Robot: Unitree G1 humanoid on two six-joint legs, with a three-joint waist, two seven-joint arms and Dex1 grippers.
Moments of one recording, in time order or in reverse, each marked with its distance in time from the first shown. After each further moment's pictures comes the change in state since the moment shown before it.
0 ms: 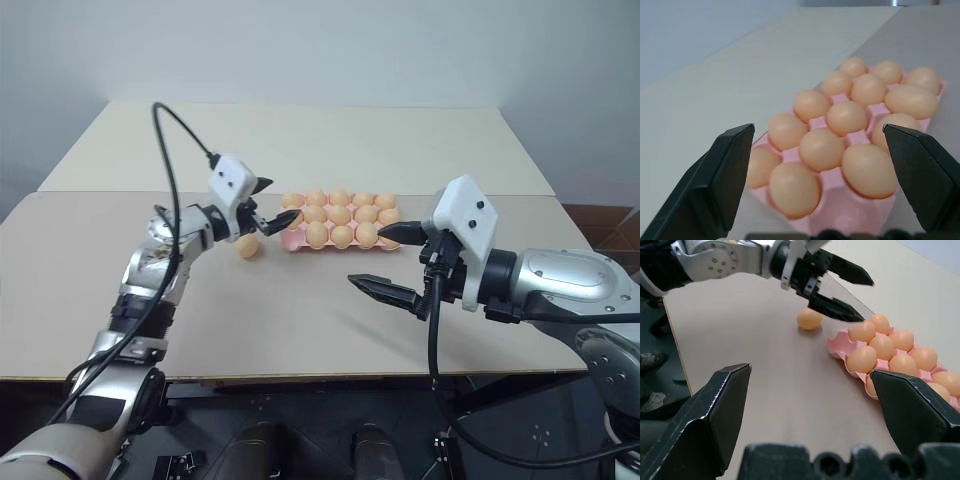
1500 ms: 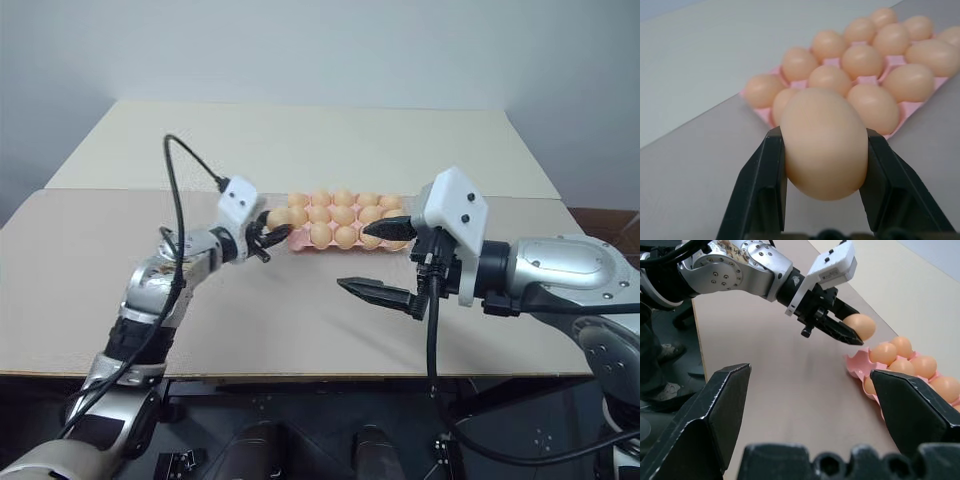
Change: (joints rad) left arm 0.063 -0.016 -0.102 -0.188 -0.035 0.265 0.122; right arm -0.084 -0.018 0.044 0.021 0.000 -0.010 0.088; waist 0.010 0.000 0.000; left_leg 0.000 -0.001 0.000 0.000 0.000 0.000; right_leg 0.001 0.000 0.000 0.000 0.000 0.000
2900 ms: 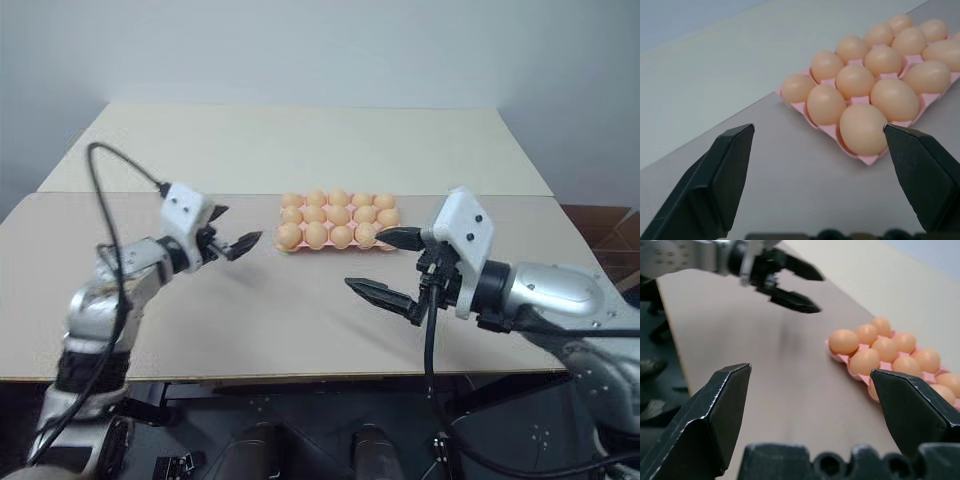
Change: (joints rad) left arm 0.232 0.138 0.212 -0.274 -0.061 0.068 -0.015; right arm 0.208 0.109 -0.045 -0.039 -0.089 -0.108 -0.100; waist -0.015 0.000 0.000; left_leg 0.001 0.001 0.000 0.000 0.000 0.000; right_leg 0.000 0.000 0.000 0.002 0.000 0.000
